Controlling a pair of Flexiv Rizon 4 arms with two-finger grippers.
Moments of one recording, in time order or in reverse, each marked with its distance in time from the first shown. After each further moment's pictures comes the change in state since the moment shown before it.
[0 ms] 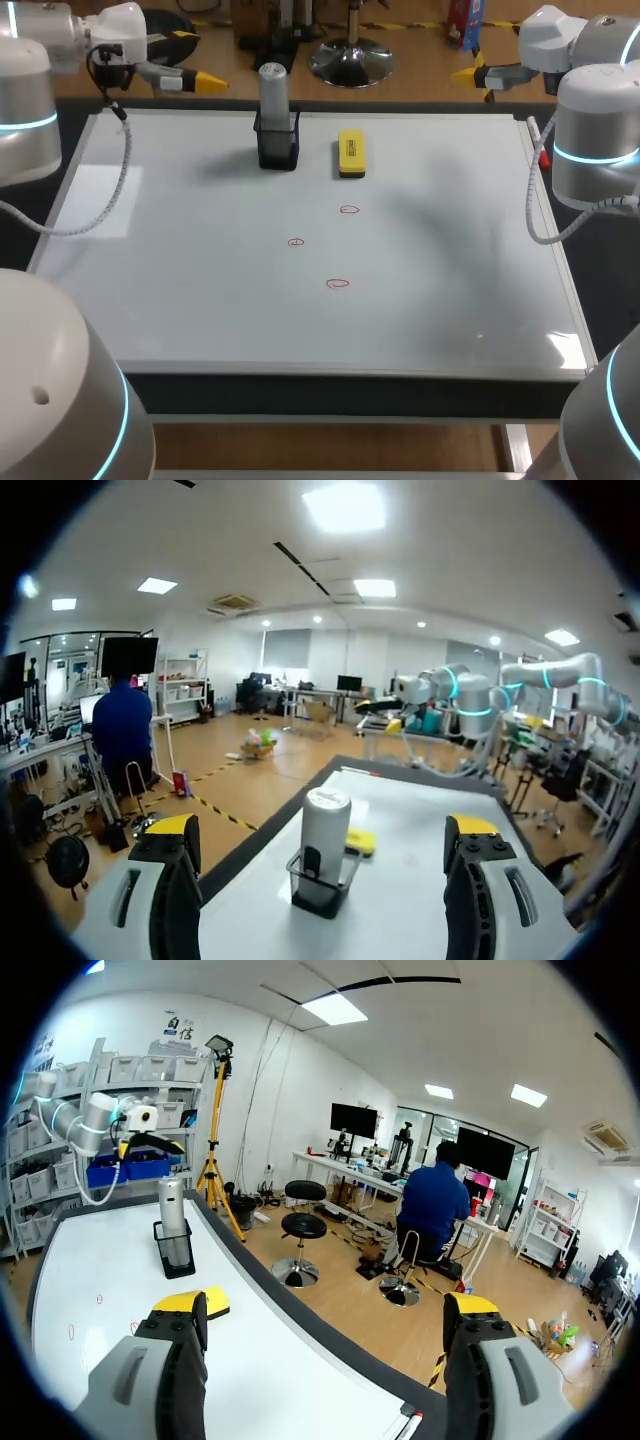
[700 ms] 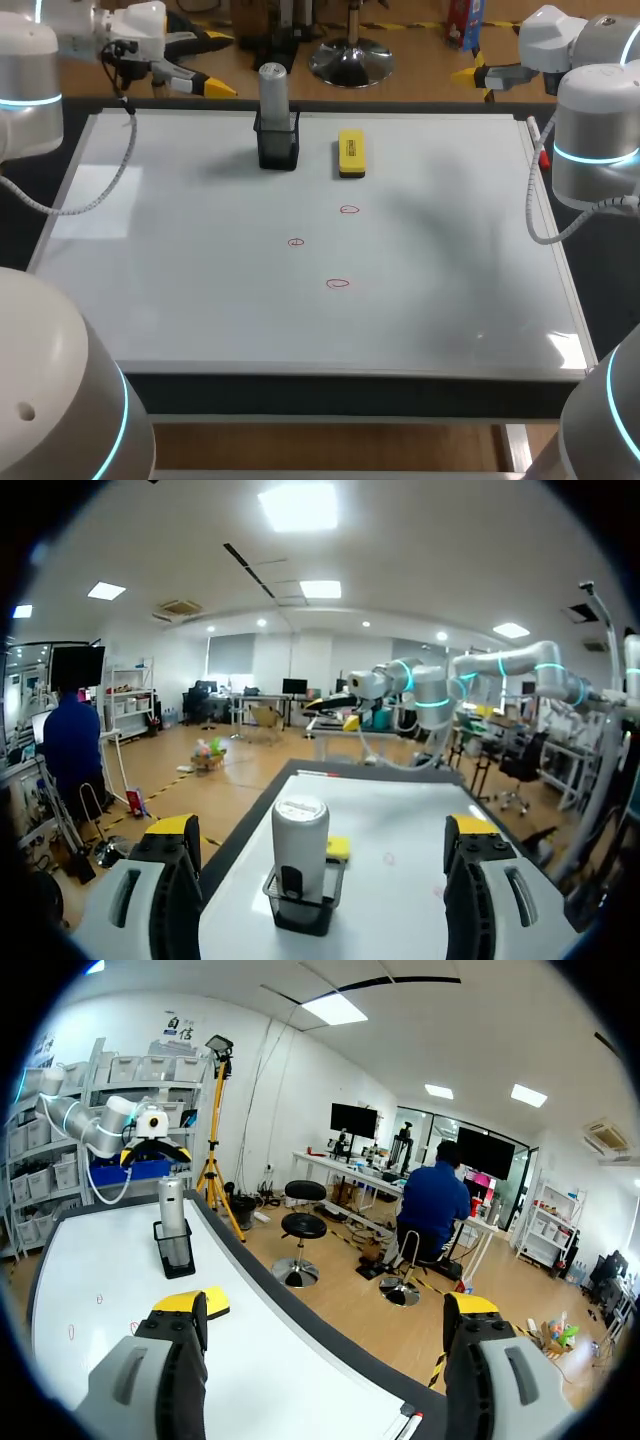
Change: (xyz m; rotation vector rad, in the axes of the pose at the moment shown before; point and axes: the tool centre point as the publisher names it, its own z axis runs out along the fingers) left arm 0.012 0.006 0.034 0.019 0.242 0.060; right arm 0.000 0.000 0.000 0.000 0.000 0.000
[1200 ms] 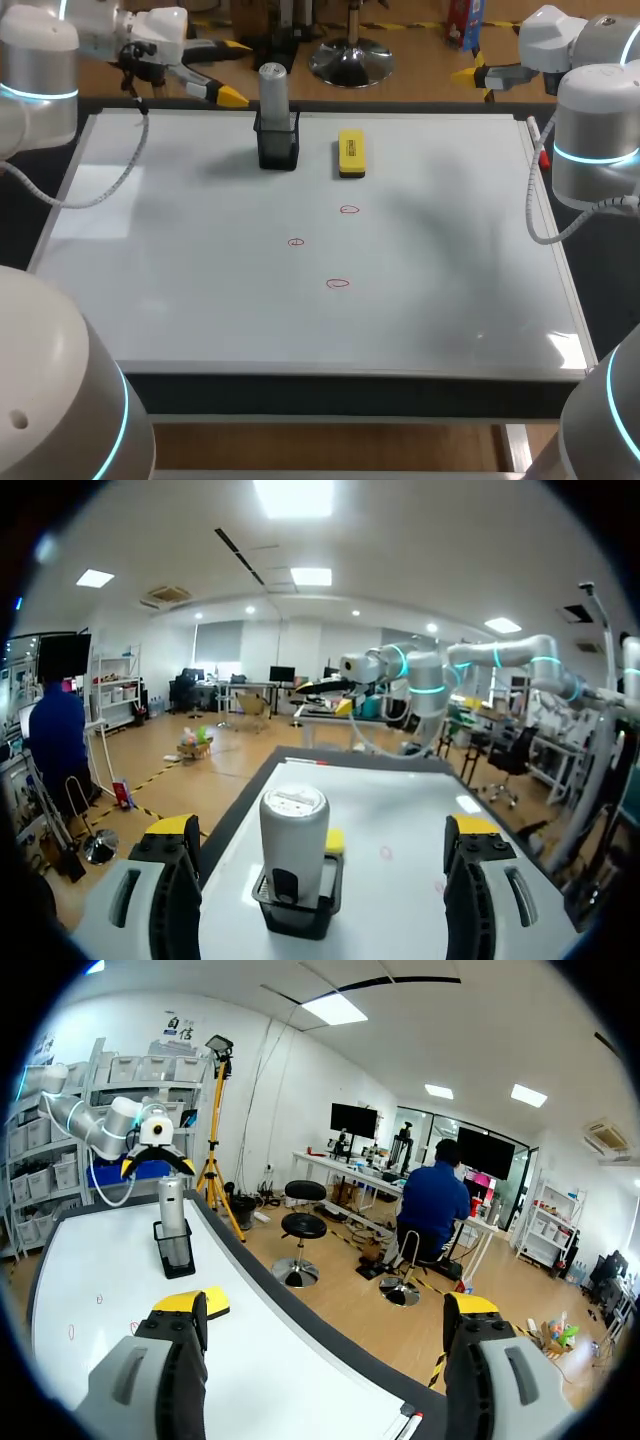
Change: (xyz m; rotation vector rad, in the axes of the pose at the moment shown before) left arm -0.001 0.017 0.028 -0.053 0.055 -0.012; right arm 0.000 0.000 0.000 0.000 0.000 0.000
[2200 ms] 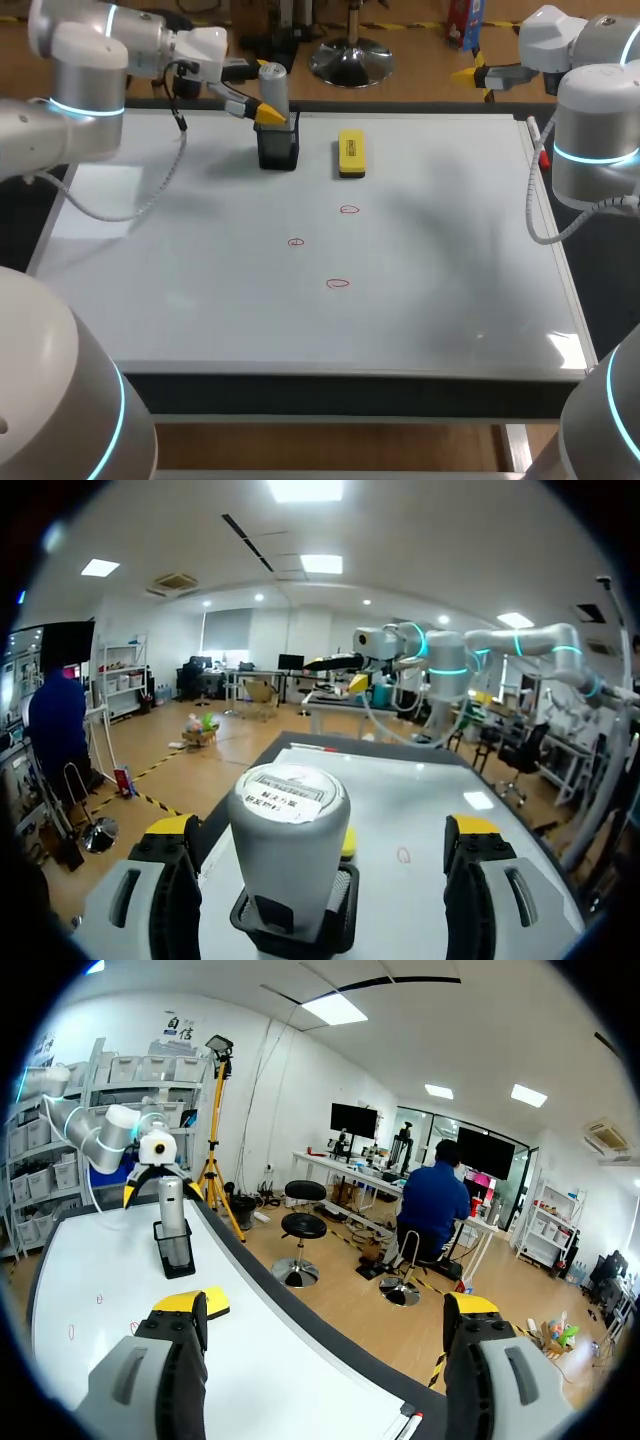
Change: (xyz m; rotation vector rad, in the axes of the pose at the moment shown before) left arm -0.007 0.028 0.057 -0.044 -0.041 -0.024; right arm 0.000 0.000 0.000 0.000 0.000 0.000
